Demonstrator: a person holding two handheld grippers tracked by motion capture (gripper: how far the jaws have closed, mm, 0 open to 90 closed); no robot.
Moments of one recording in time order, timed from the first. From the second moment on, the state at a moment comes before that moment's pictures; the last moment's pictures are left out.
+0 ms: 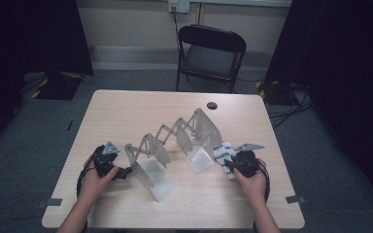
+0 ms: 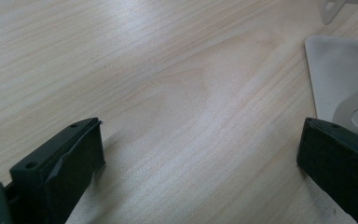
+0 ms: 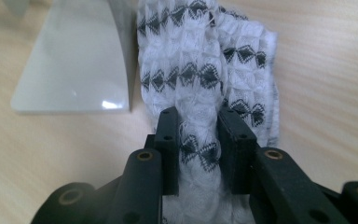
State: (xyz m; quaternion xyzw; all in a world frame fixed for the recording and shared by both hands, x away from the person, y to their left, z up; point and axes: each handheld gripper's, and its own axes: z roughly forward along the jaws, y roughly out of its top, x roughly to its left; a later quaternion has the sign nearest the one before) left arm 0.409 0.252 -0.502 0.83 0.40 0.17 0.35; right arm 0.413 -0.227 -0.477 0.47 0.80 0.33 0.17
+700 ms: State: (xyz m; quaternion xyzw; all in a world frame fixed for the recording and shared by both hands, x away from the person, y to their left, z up) left arm 0.409 0.252 -0.502 0.83 0.40 0.17 0.35; right arm 0.410 -0.220 -0.472 0.47 0.80 0.33 0.18
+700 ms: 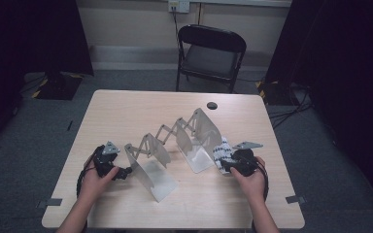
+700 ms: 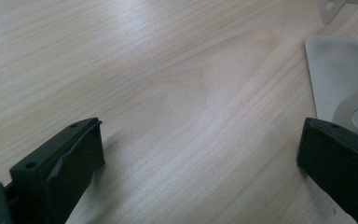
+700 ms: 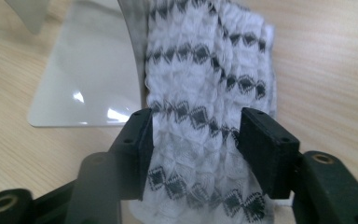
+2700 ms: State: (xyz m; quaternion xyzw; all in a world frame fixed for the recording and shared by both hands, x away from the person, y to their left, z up) left arm 0.409 0.252 -0.502 0.83 0.40 0.17 0.35; right arm 0.443 -0.206 -0.486 0.48 0.78 0.37 0.14
